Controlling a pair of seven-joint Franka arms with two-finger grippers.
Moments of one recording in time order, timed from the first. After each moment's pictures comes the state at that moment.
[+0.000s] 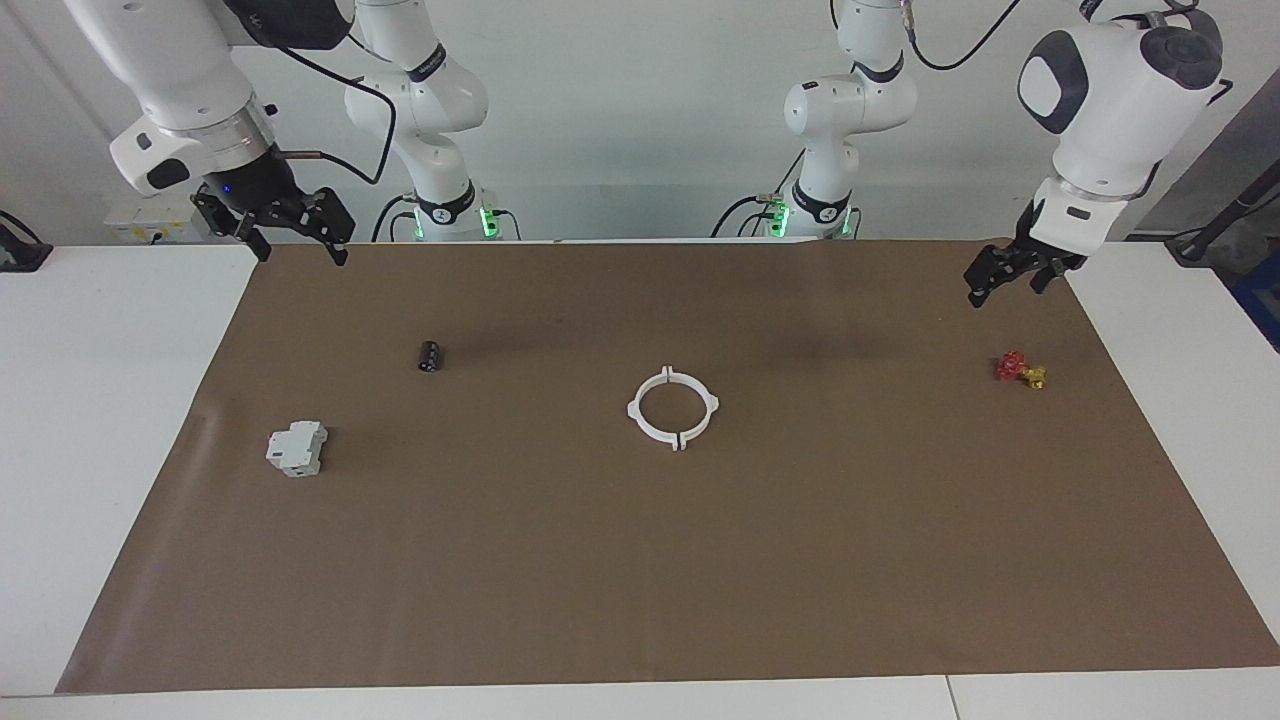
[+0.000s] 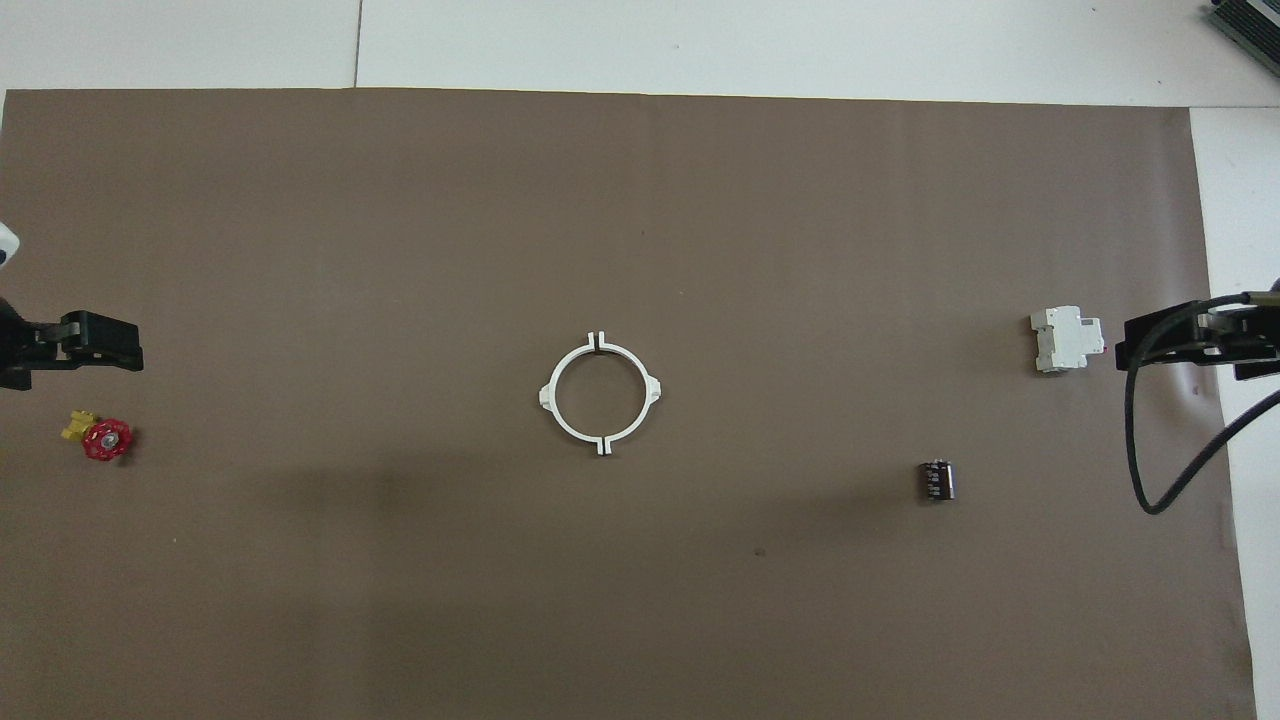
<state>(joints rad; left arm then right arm) 0.11 -0.09 -0.06 -1.85 0.05 1.75 -0.08 0.06 -0.05 -0.08 -1.62 -0.01 1.51 0.08</state>
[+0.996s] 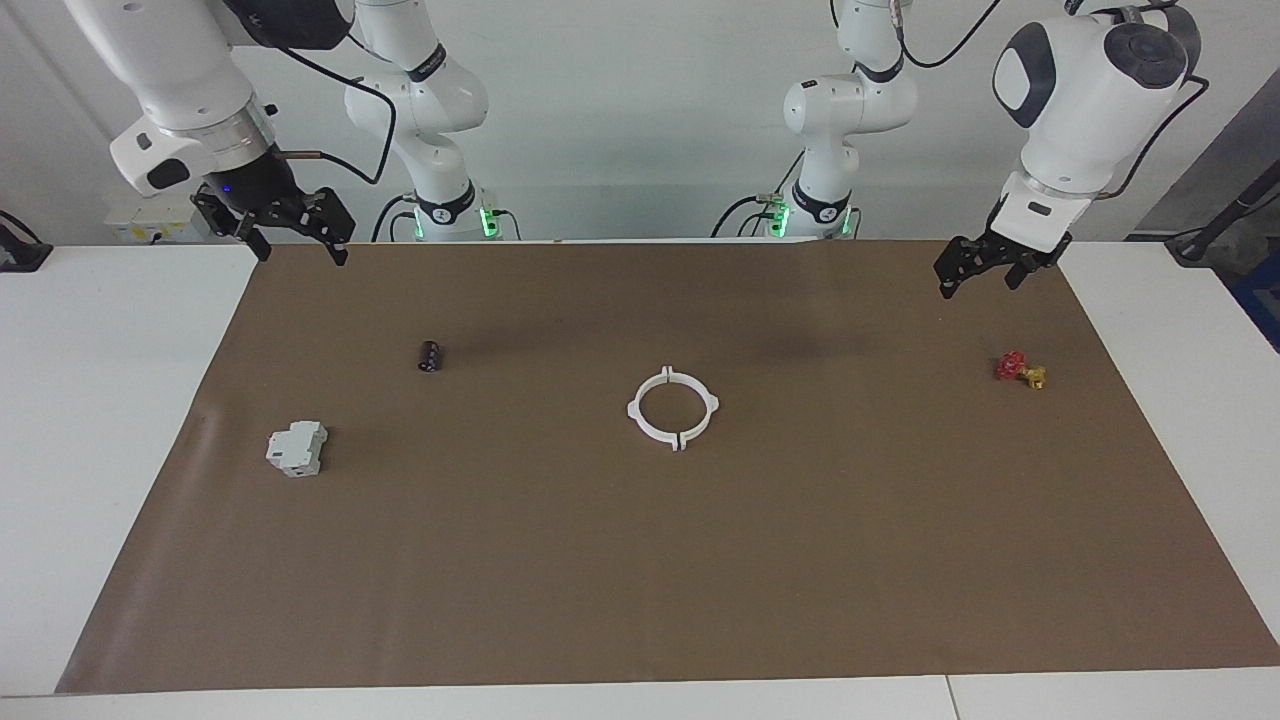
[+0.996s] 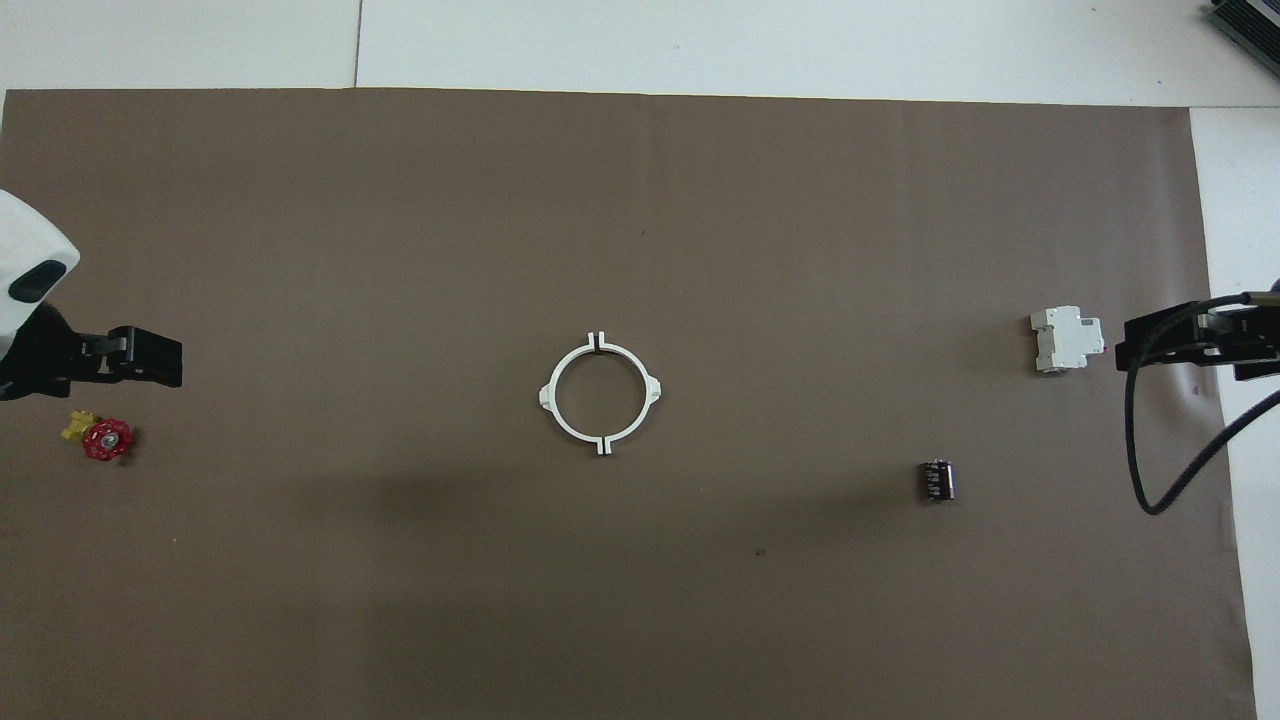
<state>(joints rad) 0.05 -0.09 -0.07 -1.81 0.05 1.63 -0.02 0.06 -0.05 -0.08 -1.62 -0.01 1.51 0.08</state>
